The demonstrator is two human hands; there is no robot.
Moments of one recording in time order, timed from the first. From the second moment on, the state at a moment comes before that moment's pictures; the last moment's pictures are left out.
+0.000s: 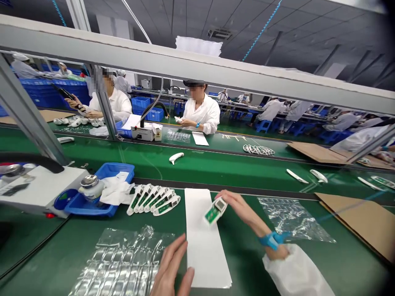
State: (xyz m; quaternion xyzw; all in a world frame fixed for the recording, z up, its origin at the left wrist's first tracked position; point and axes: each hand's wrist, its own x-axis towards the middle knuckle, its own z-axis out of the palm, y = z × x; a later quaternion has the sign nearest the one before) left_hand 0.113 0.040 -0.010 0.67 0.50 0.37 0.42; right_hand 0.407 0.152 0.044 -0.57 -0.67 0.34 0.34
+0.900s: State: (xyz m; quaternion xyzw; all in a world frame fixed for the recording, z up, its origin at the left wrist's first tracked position) left_hand 0.091 0.005 0.011 0.54 0.52 0.39 0.53; right_hand 0.225 0.014 0.042 -0.52 -0.74 0.28 0.33
